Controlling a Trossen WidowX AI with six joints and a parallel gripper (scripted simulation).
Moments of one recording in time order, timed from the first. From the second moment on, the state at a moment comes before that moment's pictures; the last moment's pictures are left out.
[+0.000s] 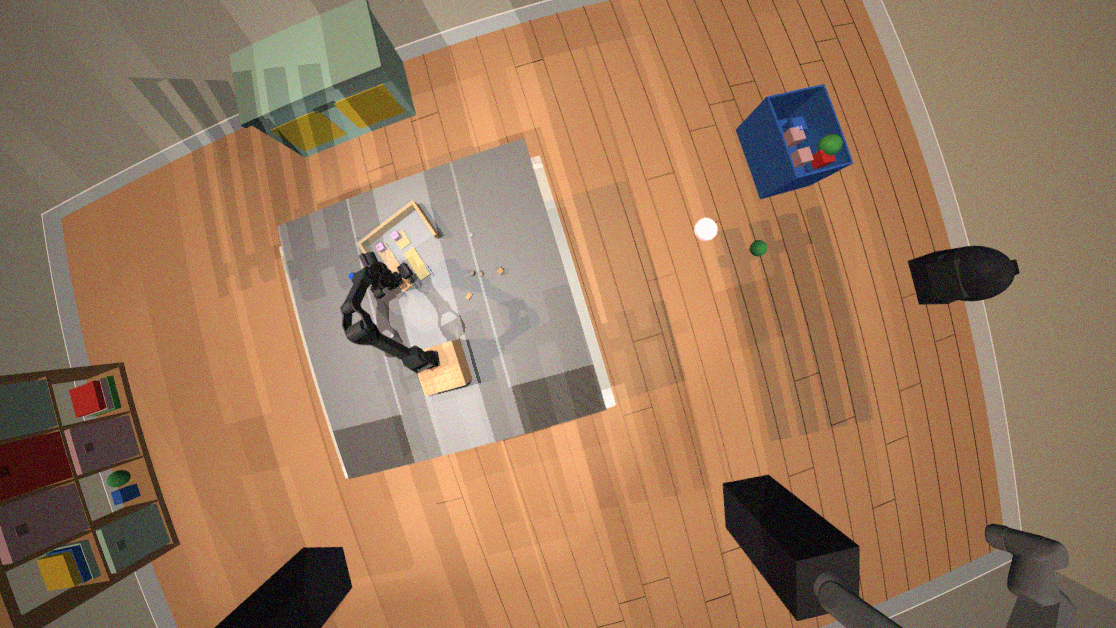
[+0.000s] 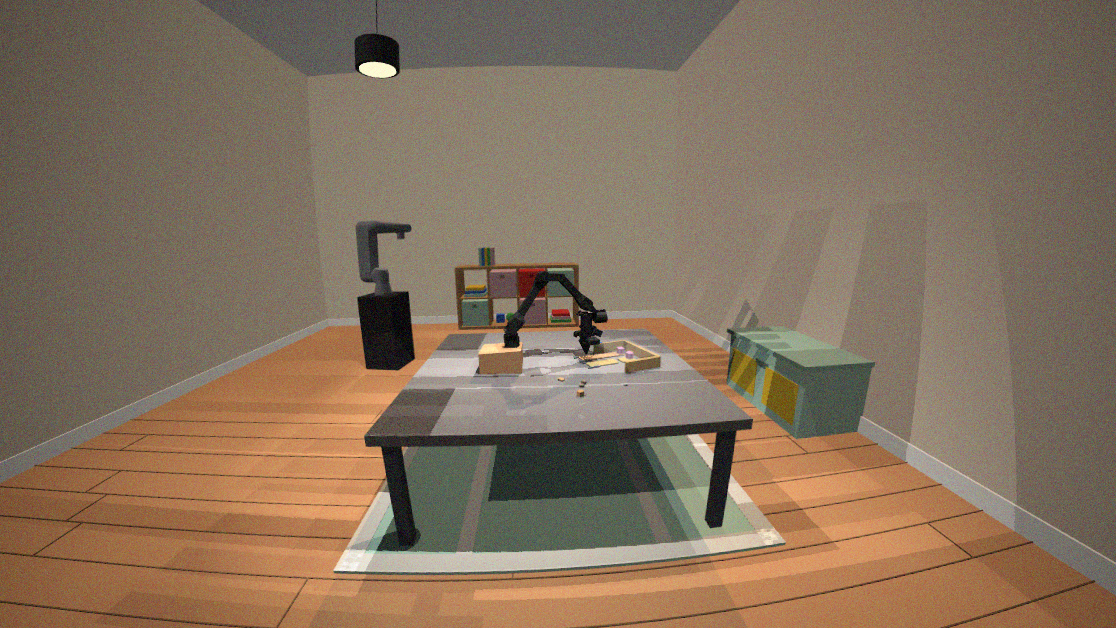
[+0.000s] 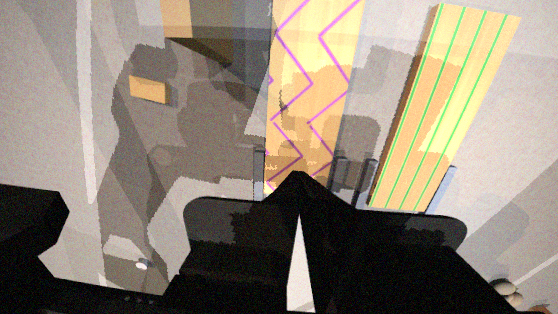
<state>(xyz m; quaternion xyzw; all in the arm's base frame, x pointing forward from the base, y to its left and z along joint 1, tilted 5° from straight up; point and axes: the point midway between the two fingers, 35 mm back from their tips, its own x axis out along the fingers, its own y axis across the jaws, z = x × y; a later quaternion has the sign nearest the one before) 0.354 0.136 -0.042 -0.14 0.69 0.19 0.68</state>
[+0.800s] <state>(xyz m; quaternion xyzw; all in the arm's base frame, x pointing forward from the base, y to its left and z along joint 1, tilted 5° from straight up) 0.350 0.135 -0.062 -0.14 0.69 0.19 0.68</state>
